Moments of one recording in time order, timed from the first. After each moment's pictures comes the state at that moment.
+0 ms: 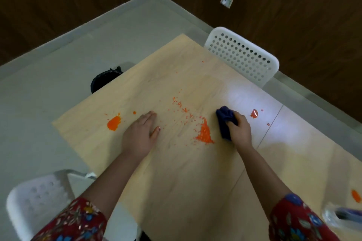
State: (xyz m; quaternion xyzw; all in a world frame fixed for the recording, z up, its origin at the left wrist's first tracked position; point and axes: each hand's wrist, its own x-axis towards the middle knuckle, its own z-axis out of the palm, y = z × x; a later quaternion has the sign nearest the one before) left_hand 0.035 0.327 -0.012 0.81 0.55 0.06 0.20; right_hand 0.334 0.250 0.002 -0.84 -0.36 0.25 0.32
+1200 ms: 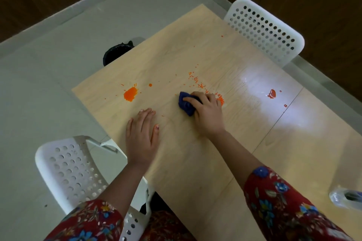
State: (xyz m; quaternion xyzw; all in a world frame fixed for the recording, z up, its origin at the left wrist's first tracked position) left_hand -0.010 0.239 -0.034 0.74 0.60 0.24 0.16; right_hand 0.210 0.260 -0.006 -0.70 -0.70 0.06 0.13
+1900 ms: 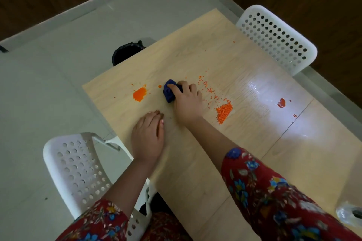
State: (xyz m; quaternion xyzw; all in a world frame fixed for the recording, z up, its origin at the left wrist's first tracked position) left_hand -0.005 0.250 -0.030 0.72 0.63 0.22 0.17; right_hand 0.139 0.324 -0.004 -0.71 -0.70 0.08 0.06
